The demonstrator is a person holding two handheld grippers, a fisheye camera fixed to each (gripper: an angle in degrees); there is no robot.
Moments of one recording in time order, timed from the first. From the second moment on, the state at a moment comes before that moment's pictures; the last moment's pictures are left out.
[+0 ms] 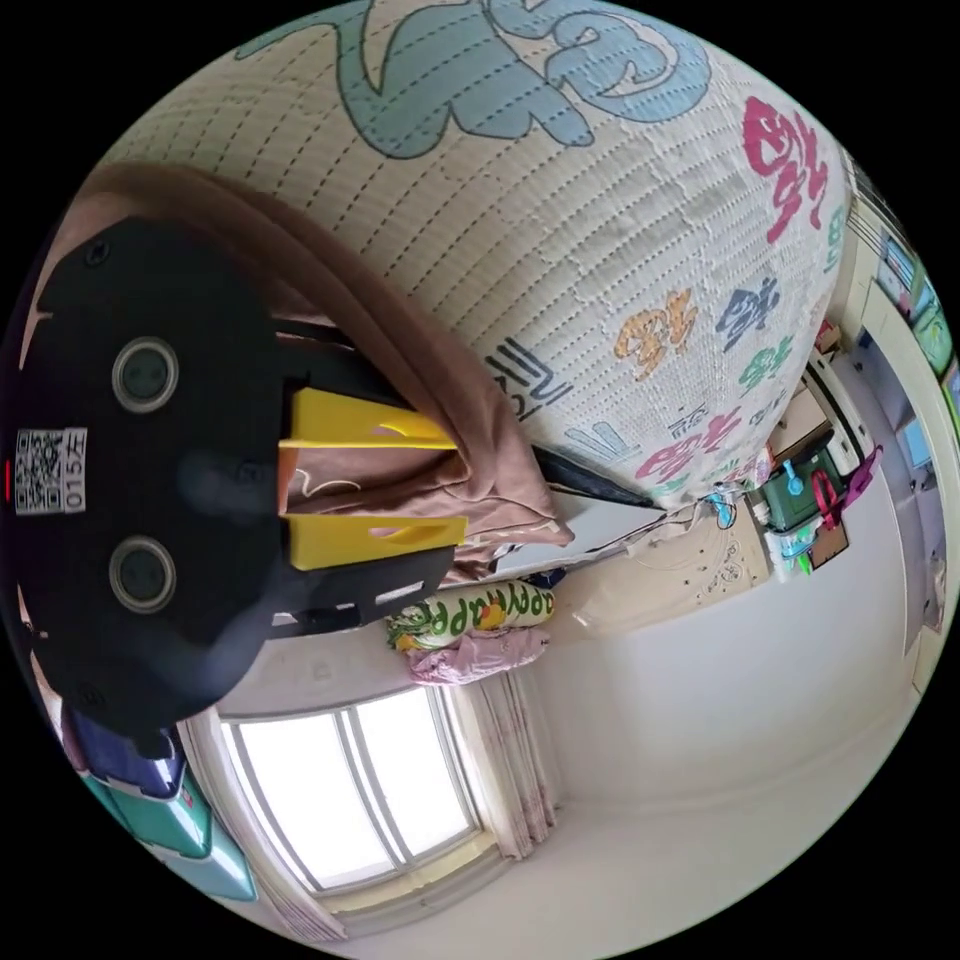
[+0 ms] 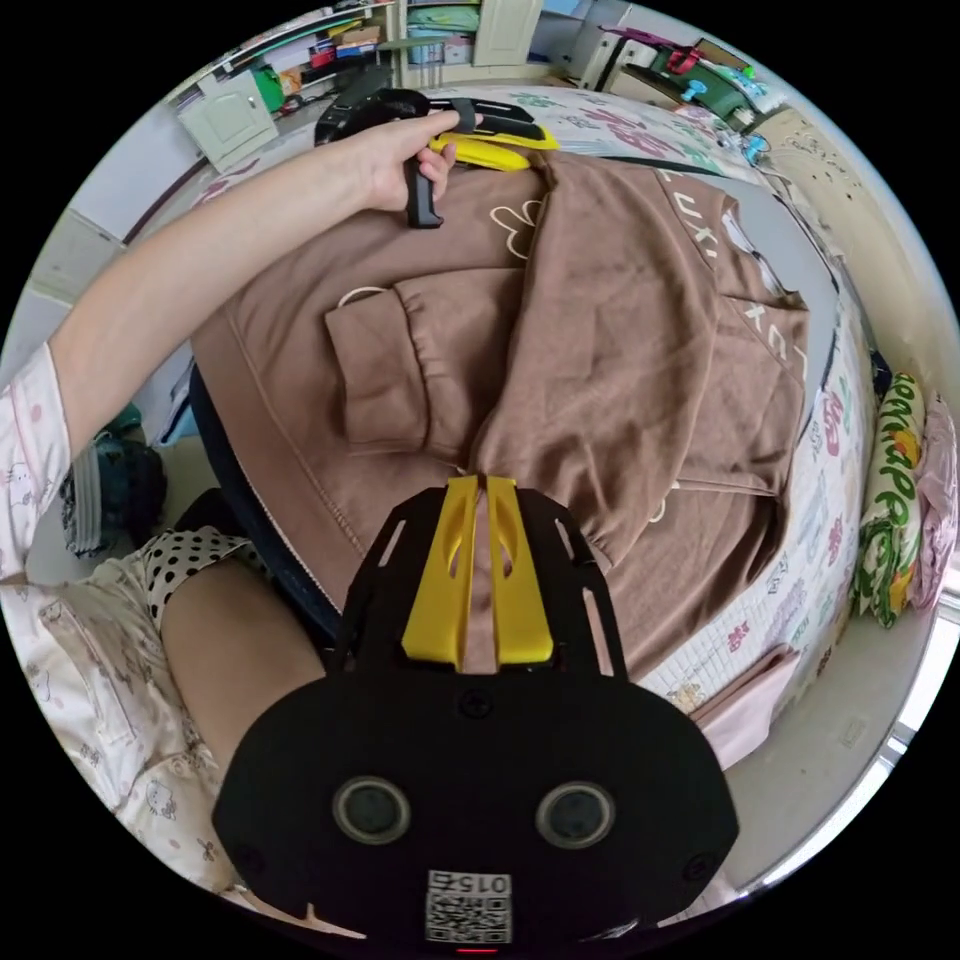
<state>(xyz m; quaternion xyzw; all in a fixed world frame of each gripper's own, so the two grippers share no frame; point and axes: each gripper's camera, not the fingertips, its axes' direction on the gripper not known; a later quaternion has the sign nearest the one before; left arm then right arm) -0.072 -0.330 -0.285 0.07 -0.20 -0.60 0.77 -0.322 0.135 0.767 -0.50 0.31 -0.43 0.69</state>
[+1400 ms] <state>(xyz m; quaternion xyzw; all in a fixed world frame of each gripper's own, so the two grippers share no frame) 0.154 -0.448 -0.324 0.08 -0.14 -0.56 0.81 -0.305 -0.034 0.747 -0.47 0.26 -0.22 0.82</state>
